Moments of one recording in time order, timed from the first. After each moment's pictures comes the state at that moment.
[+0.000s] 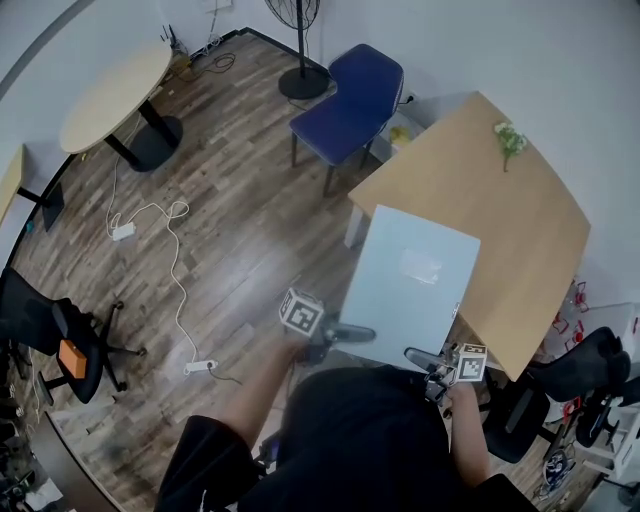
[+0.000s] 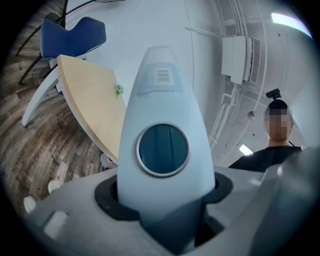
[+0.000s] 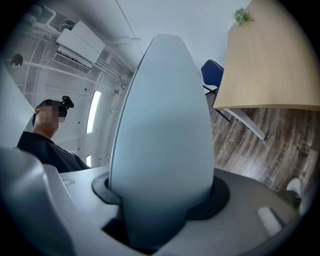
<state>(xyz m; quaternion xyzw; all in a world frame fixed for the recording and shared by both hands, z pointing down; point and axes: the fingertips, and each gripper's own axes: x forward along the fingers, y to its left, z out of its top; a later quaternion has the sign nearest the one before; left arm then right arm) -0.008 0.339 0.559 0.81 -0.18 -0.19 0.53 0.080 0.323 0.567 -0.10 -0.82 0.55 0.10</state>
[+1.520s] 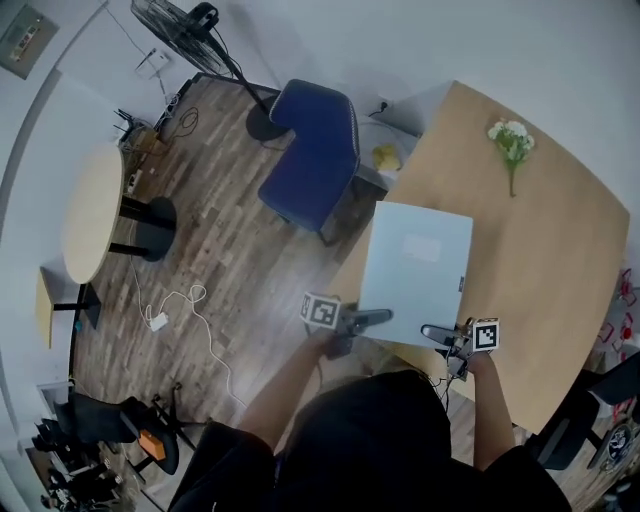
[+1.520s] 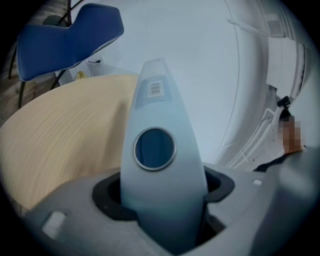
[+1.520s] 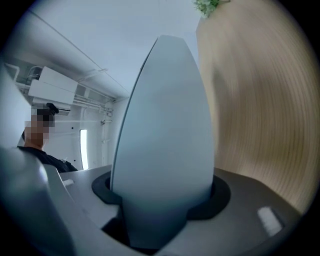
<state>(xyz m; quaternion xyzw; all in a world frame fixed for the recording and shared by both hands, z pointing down) -0.114 -0.158 0.653 0.74 -0.24 -0.11 0.61 -0.015 -0.156 0.669 -0.07 -0.75 0.65 0.05</state>
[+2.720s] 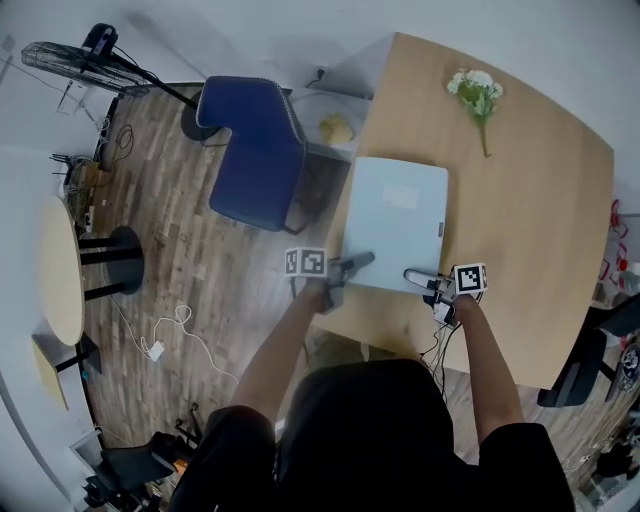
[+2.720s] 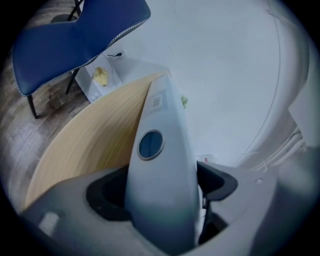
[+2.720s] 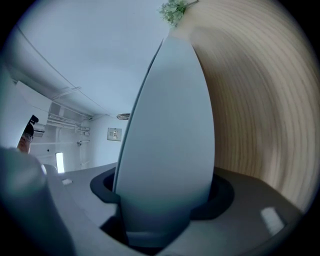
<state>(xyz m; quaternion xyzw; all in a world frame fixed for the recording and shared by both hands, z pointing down) -0.171 -0.317 0.777 0.67 -0.29 -0.02 0.69 -0.066 -0.300 0.750 0.05 -0.72 0.70 0.04</state>
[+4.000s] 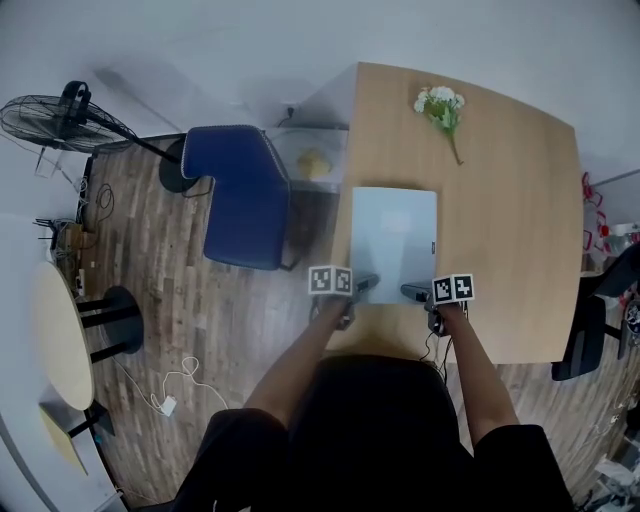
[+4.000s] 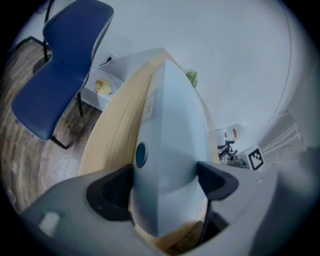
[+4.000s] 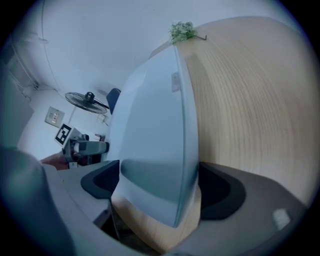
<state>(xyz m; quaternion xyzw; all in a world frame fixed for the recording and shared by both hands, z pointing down) -0.184 -0.310 0.799 0.67 -0.33 0.21 0.63 -0.040 -0.285 0.802 0.33 -0.67 0.60 0.27</state>
